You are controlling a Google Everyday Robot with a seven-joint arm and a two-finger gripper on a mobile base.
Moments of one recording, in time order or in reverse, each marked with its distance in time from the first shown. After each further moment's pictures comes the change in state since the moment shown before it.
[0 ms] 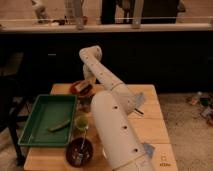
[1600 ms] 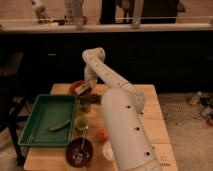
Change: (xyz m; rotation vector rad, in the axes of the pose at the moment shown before) arm -0.012 0.028 -0.006 -0.008 -0.074 0.037
